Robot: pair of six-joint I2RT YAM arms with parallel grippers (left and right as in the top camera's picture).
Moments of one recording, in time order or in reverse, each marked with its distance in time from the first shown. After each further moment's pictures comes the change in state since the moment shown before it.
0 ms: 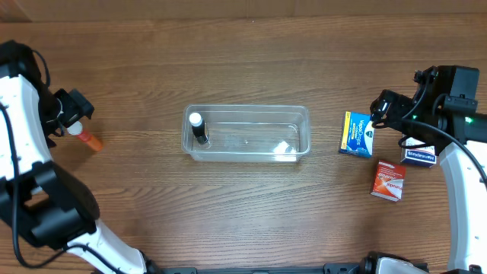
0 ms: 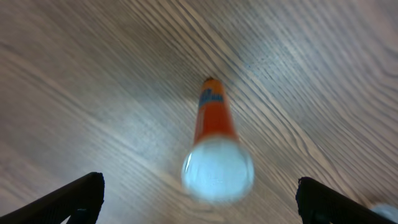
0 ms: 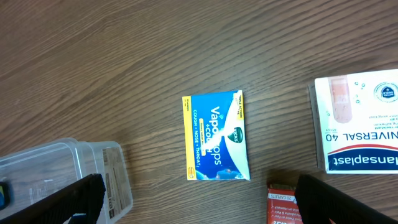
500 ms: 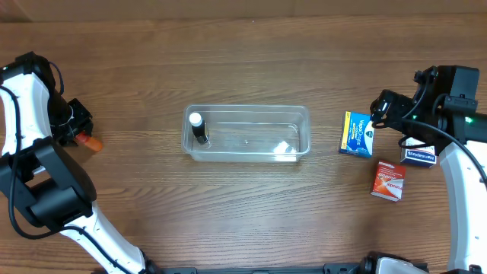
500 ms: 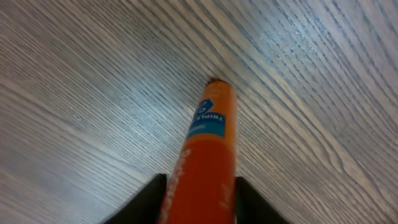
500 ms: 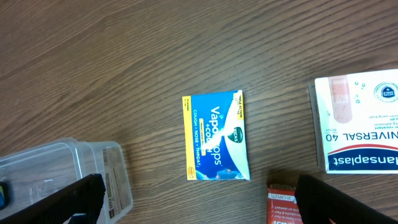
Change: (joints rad) left arm 0.000 0.143 -0.007 0.009 0.001 0.023; right arm 0.000 0.000 0.000 0.000 0.000 0.000
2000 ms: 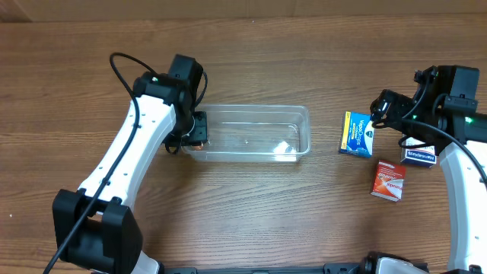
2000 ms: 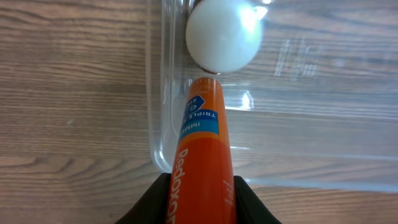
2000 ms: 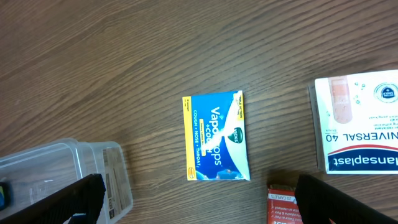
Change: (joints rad) left arm -0.742 -0.386 -0.370 0.122 0.059 -0.013; right arm 0.000 0.000 0.000 0.002 0.000 0.000
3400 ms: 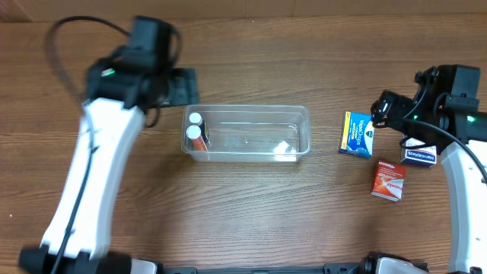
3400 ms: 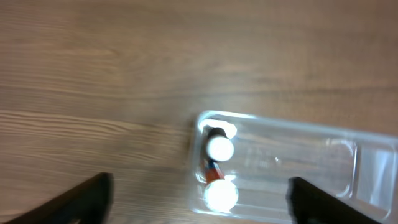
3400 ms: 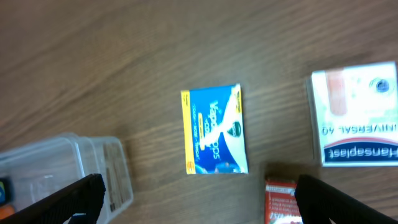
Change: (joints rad) left arm 0.088 -0.140 0.296 0.016 -0.084 0.018; right arm 0.010 0.000 0.042 -0.047 0.021 -0.001
